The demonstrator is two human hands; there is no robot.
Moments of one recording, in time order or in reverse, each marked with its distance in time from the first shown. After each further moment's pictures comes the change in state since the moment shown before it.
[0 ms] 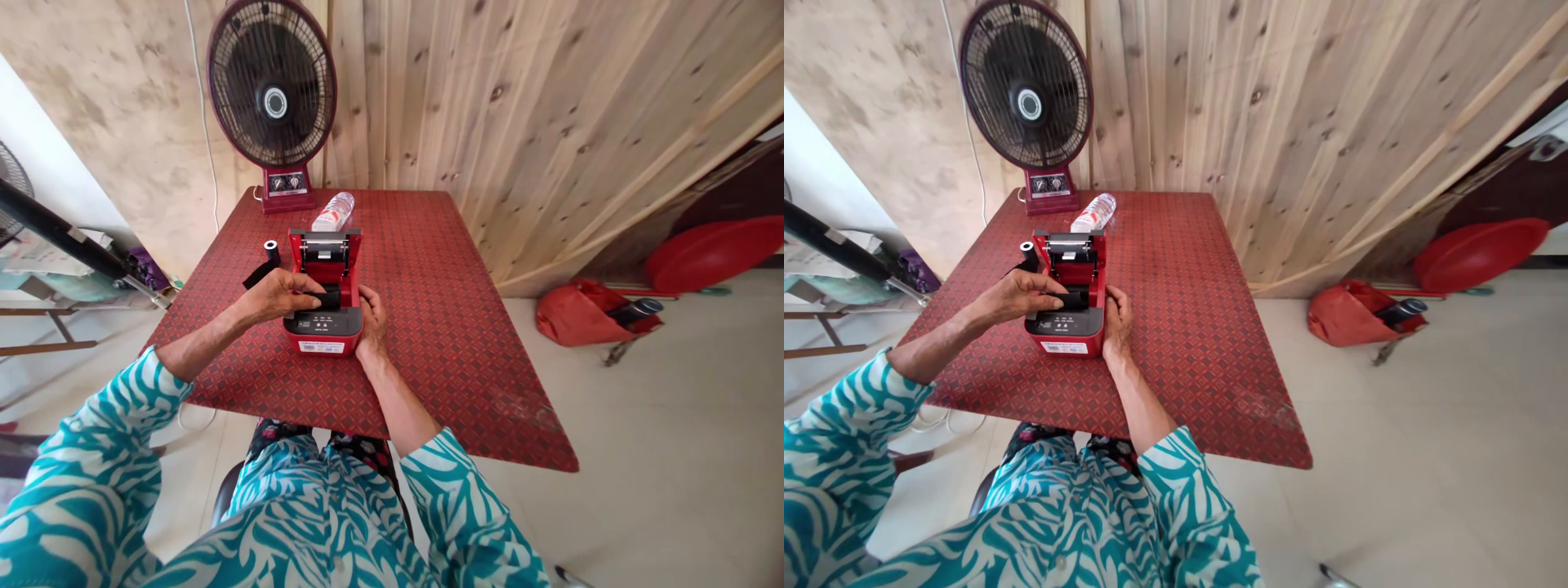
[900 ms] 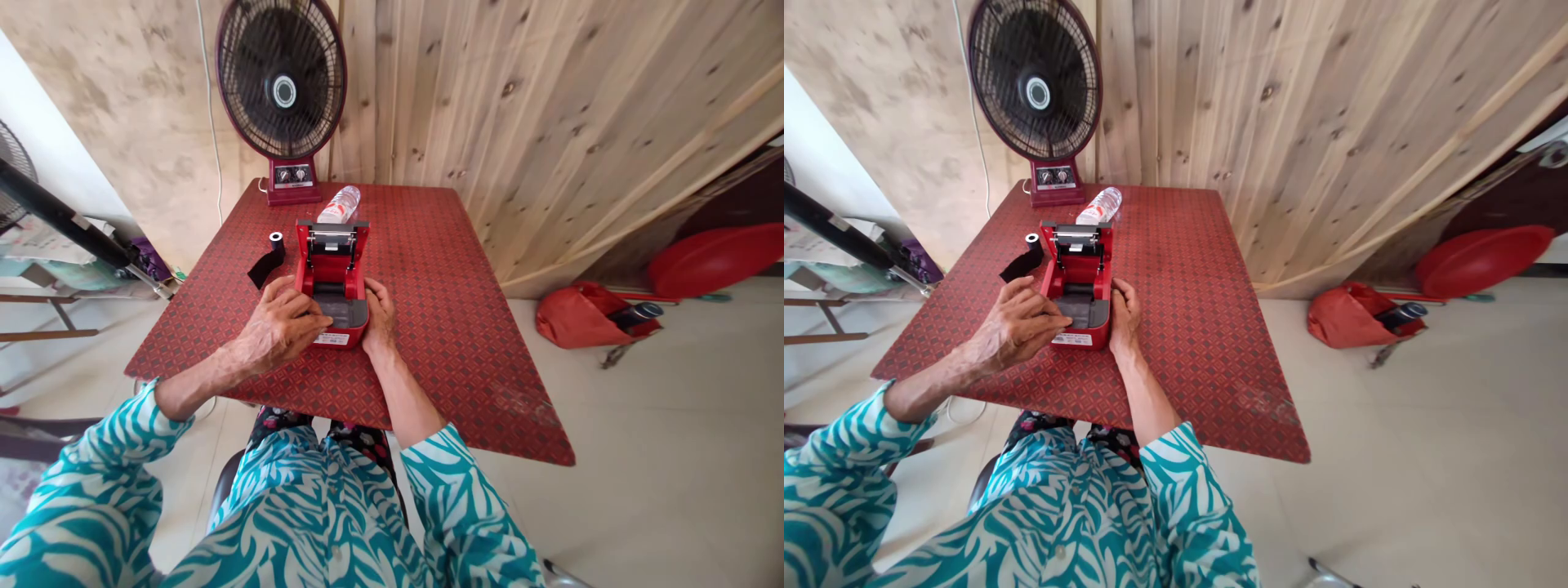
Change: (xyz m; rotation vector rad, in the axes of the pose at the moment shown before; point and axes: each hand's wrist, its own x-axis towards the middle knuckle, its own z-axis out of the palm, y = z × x) left_hand -0.061 0.009 0.032 0.826 0.275 0.615; right_hand 0.000 -0.012 0.002 0.047 -0.023 0.047
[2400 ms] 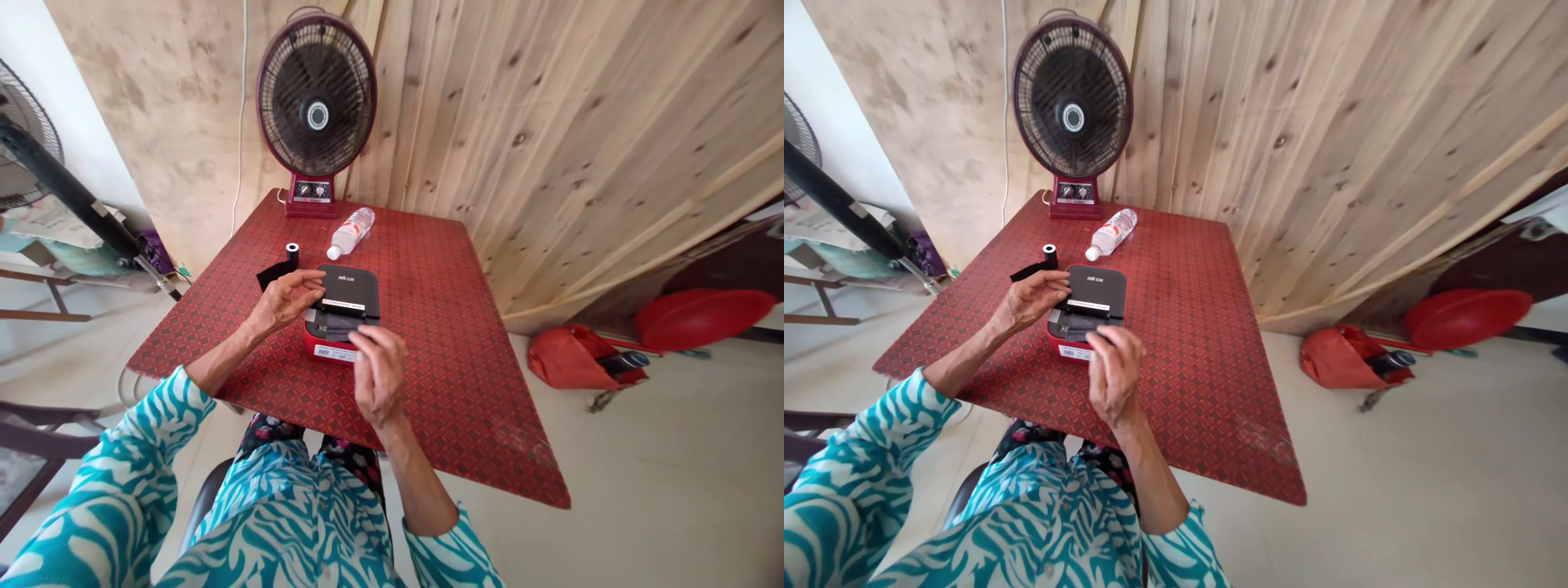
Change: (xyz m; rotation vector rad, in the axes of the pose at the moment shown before) left_hand 0.001 -0.064 0.040 -0.720 0.237 -0.510; right_hand -0.079 -0.054 -0.023 -0.726 -0.255 -0.949
